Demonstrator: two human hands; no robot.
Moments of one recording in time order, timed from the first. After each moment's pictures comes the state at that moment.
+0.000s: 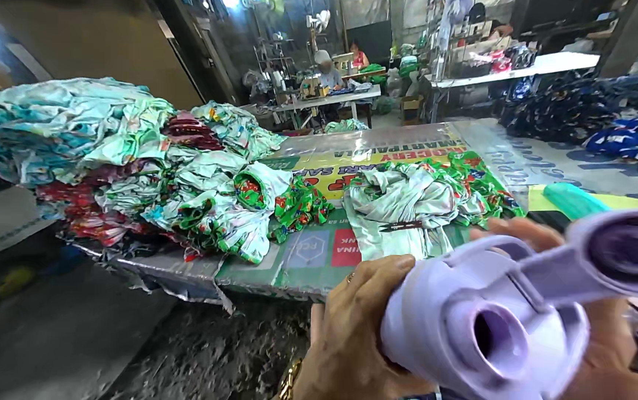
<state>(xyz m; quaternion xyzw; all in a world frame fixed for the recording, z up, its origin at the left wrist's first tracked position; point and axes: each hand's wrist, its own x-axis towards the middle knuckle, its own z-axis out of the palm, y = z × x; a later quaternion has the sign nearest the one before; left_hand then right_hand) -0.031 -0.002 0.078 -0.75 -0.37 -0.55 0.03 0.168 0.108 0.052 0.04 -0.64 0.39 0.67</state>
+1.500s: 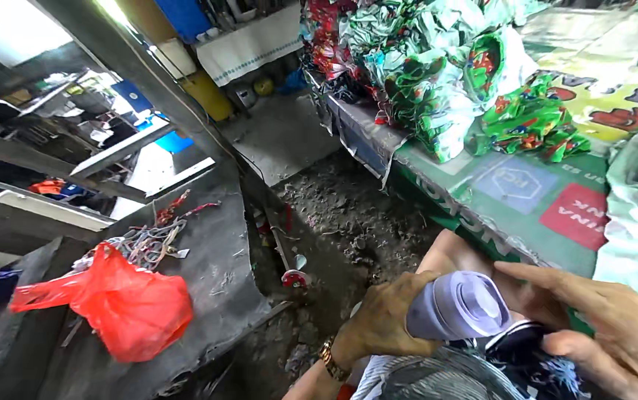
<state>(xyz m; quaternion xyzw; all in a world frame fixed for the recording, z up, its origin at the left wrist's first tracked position) -0.080 -0.168 -0.075 -0.49 -0.75 -0.44 -0.03 0.026 0.109 0.017 0.22 -0.91 0.32 0.16</state>
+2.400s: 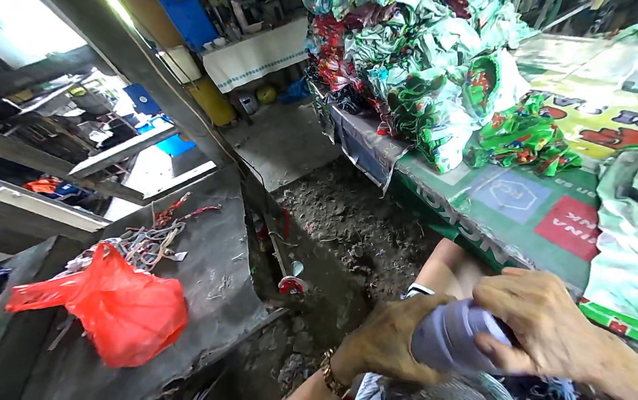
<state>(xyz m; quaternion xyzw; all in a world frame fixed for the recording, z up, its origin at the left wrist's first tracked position) -0.068 -0.174 -0.065 -0.53 -0.70 -0.47 -0.11 -0.011 0.072 0.005 0.31 -0.90 0.13 0.29</state>
